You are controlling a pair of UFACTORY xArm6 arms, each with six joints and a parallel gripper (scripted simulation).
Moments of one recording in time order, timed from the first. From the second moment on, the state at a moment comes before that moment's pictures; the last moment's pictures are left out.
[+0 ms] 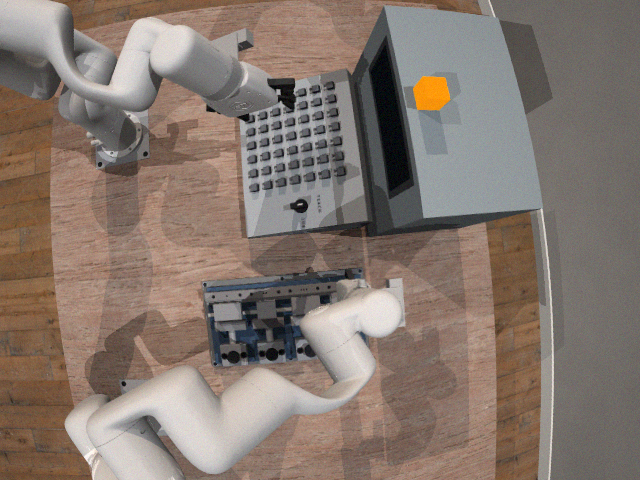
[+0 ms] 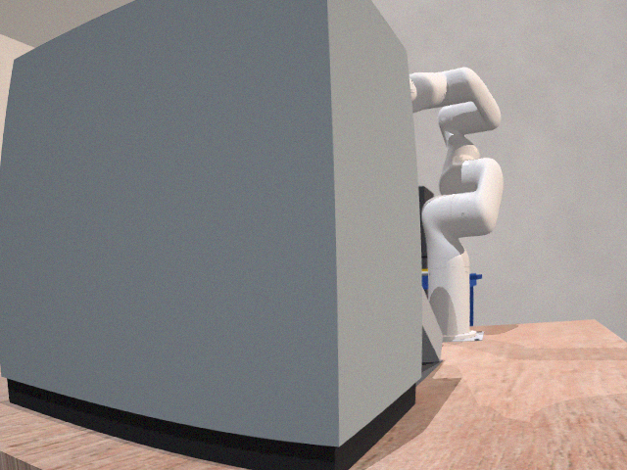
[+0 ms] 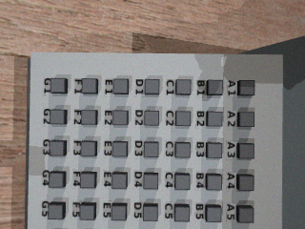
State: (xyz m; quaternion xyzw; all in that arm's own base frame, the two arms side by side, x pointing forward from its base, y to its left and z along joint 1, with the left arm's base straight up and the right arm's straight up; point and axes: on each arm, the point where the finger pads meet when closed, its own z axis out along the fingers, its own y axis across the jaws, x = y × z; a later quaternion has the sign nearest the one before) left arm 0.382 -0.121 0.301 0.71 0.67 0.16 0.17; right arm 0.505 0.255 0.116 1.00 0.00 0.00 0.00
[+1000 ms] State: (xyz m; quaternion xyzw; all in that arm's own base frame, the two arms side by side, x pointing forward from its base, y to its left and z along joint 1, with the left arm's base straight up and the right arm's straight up) left arm 0.382 -0.121 0.301 0.71 0.67 0.16 0.17; right arm 0.502 0.254 0.127 1.00 0.00 -0.01 0.00
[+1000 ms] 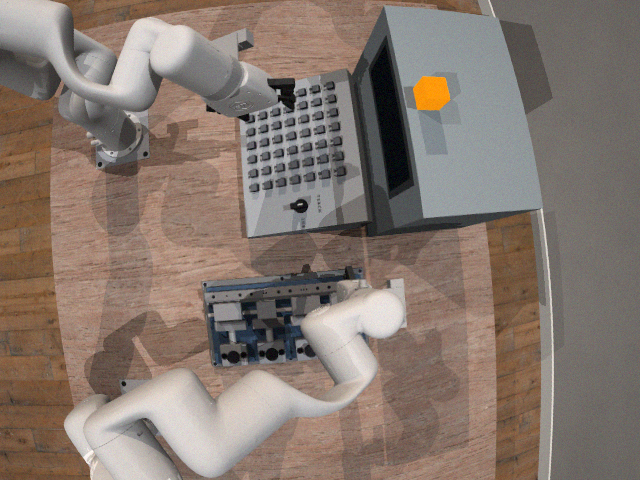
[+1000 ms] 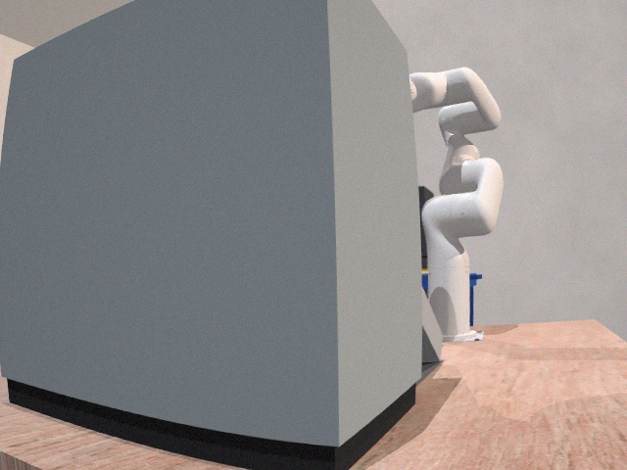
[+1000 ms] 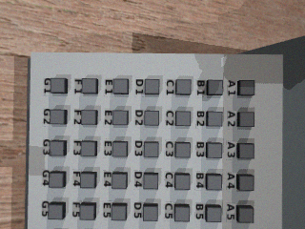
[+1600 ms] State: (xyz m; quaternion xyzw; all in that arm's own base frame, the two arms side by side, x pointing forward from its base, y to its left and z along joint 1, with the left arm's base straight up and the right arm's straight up) left arm 0.382 -0.121 0.301 0.71 0.67 0.16 0.17; right arm 0.502 0.254 0.240 1.00 0.00 0.00 0.00
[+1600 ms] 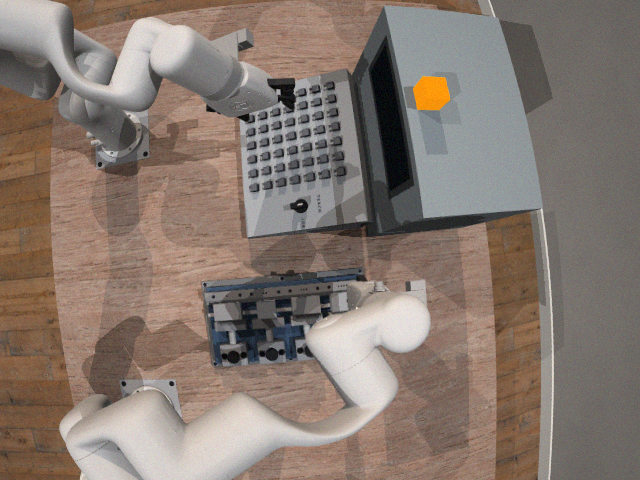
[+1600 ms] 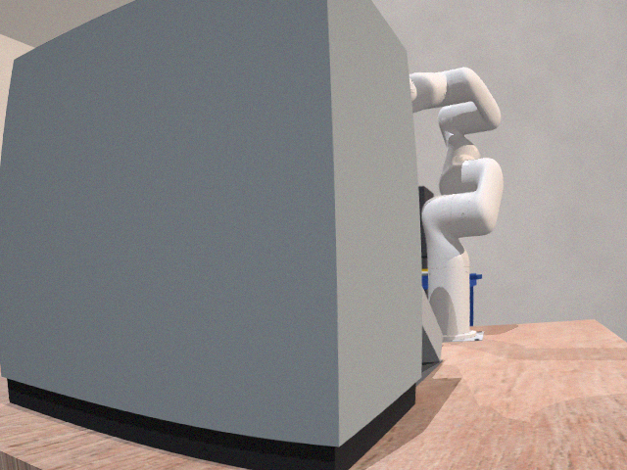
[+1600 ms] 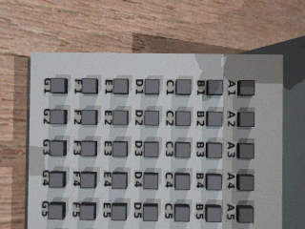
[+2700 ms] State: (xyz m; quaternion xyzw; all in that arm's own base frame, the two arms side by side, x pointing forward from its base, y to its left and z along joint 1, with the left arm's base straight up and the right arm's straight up) left arm 0.382 -0.121 0.301 0.71 0.67 0.16 0.17; right arm 0.268 0.161 0.241 1.00 0.00 -0.01 0.00
